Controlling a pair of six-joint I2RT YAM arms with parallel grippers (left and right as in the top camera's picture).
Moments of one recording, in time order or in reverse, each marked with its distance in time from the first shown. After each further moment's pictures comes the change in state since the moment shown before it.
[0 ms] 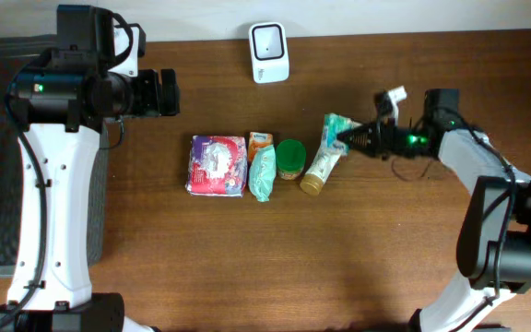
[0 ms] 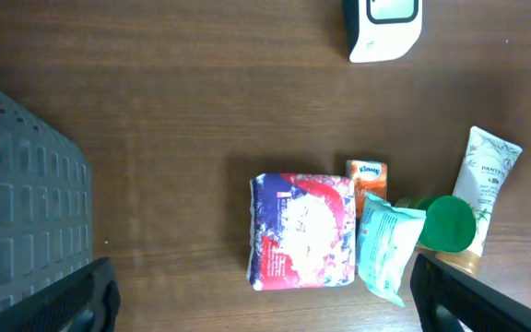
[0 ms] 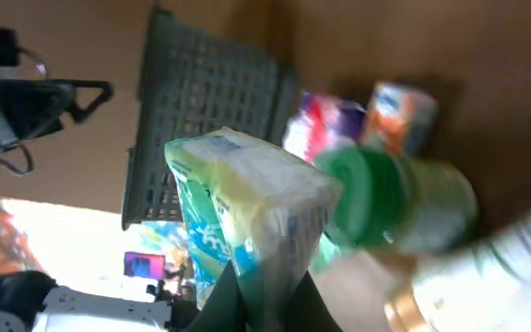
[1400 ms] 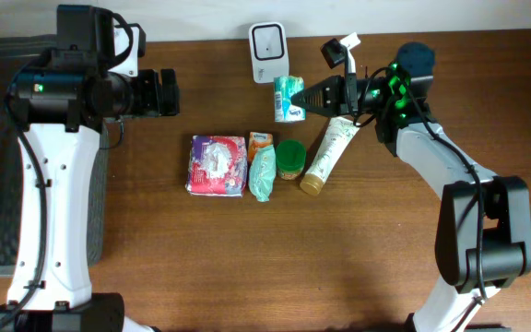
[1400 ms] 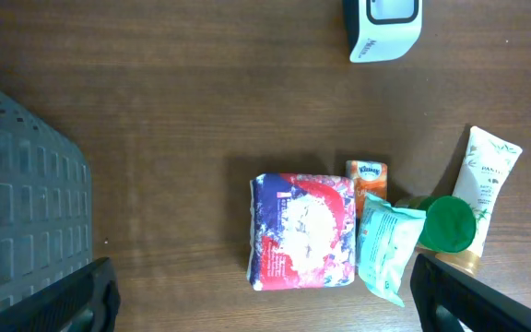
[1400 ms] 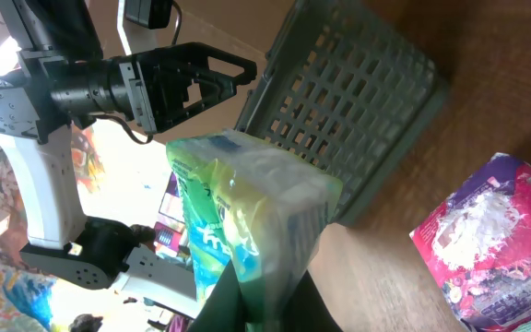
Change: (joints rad) left arm 0.000 0.000 0.000 0.000 0.000 0.000; right arm 0.240 0.002 0.076 1.195 -0.134 1.069
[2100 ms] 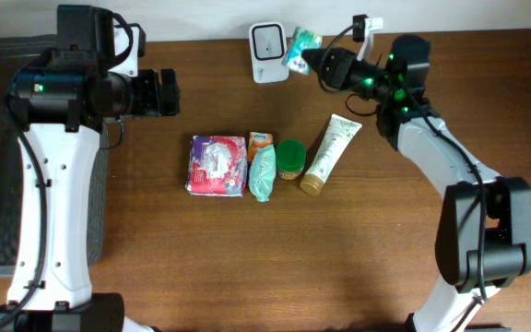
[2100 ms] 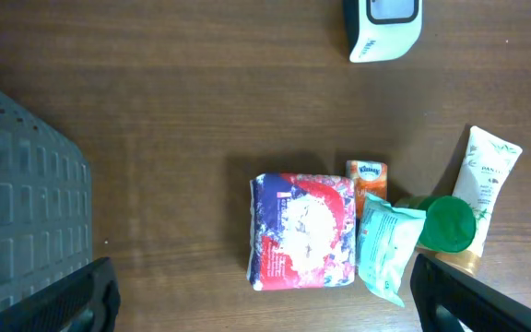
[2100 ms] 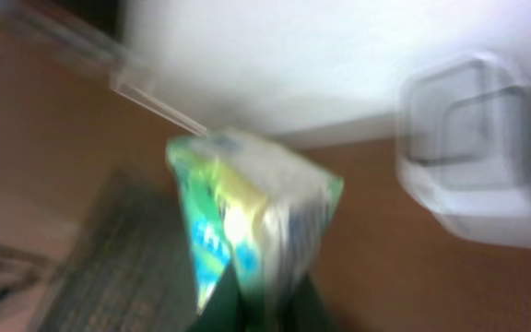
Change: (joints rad) left arm 0.000 0.000 0.000 0.000 0.000 0.000; right arm 0.000 0.000 0.096 -0.446 0.733 -0.449
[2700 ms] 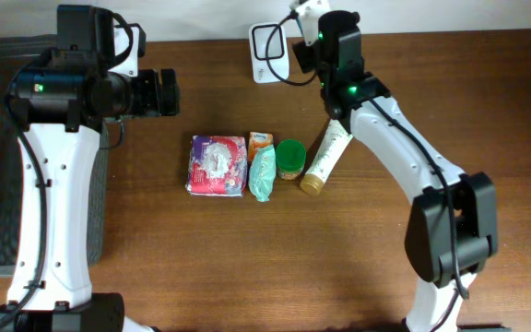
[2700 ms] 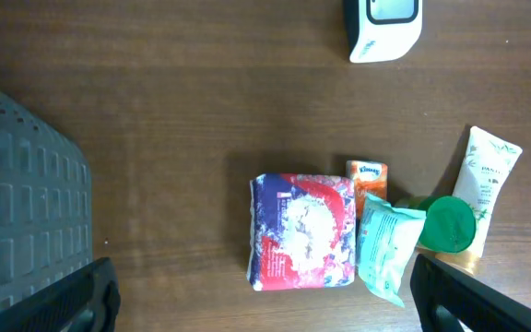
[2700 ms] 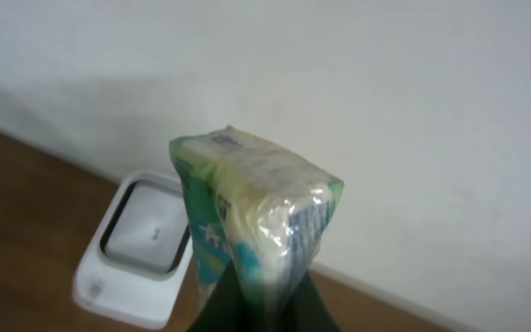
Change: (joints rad) left arm 0.000 0.000 0.000 0.000 0.000 0.000; right arm 0.237 0.088 0.287 -0.205 0.982 -0.998
